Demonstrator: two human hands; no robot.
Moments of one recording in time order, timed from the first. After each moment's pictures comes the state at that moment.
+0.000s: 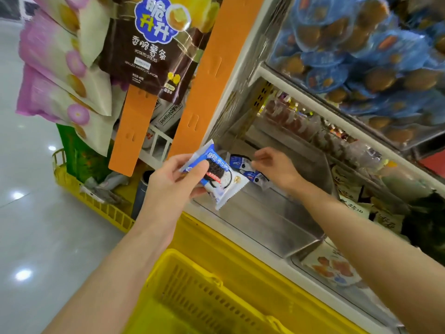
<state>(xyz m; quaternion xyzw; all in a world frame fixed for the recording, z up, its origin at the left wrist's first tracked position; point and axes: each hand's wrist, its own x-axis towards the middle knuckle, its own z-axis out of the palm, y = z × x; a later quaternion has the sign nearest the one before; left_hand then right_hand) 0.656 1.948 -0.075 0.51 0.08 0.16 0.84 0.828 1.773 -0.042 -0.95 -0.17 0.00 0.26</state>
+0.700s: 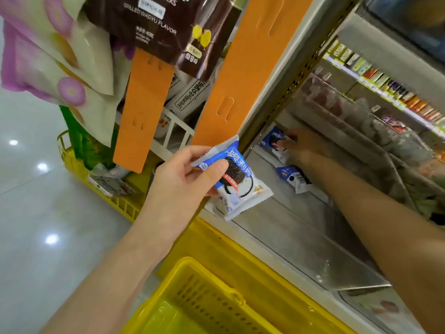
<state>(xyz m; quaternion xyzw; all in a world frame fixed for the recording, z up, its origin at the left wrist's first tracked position) 0.700 1.980 -0.107 0.55 0.07 0.16 0.82 0.964 1.791 -0.088 -0.98 -0.10 0.01 0.19</state>
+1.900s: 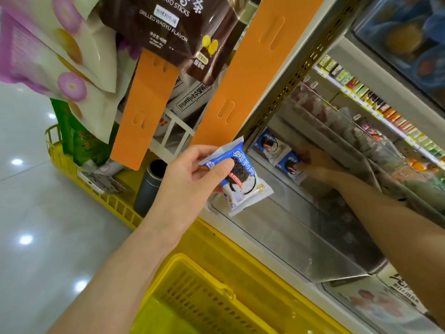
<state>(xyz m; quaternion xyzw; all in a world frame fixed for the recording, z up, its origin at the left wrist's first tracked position) 0.705 1.976 -0.106 0.53 0.04 0.15 0.84 0.922 1.750 -0.060 -0.99 -0.07 0.05 0.13</state>
